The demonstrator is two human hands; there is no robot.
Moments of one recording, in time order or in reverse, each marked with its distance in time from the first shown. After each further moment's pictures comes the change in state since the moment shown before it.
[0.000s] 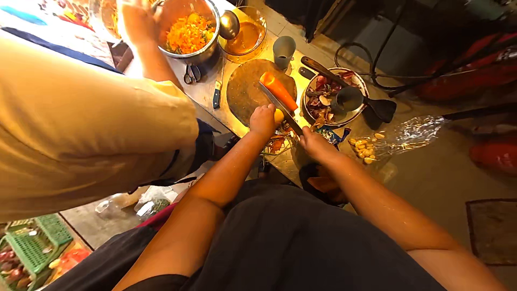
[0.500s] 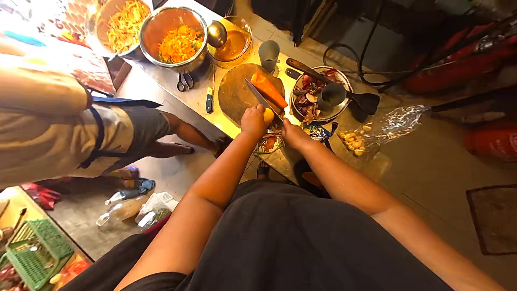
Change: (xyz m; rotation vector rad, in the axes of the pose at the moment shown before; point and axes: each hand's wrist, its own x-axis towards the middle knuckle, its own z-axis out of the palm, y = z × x) left_hand -0.001 -0.001 0.007 -0.010 0.066 0.009; right_hand 0.037 -0.011 0.016 0.105 0.018 0.002
